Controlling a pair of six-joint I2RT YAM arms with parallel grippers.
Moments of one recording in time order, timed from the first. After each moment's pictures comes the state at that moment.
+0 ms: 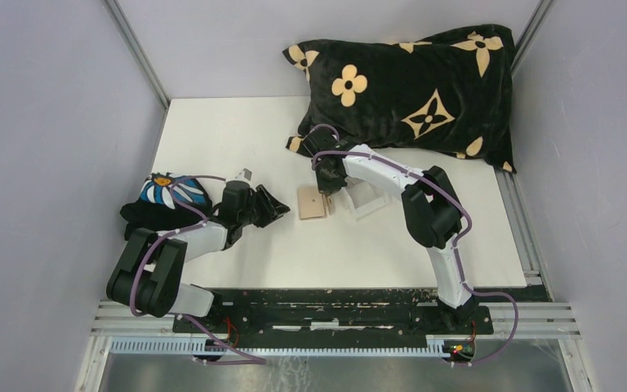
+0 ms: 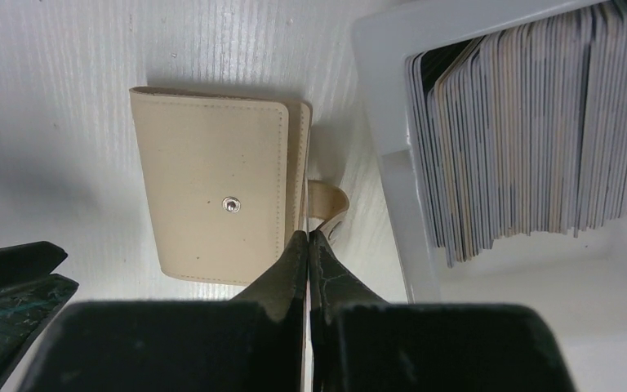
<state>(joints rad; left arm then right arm) -0.32 1.40 0.45 0.31 0.25 -0.86 0.72 2.14 1.77 -0.81 0.15 0.52</state>
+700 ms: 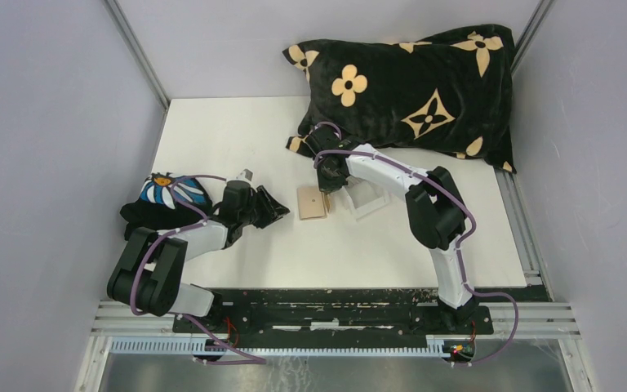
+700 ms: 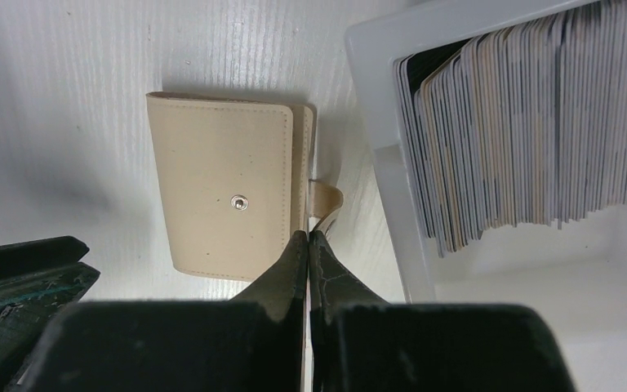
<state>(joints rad) -0.32 1.41 0.46 0.27 0.25 -0.84 0.72 2.11 1.74 -0.78 0.13 0.53</state>
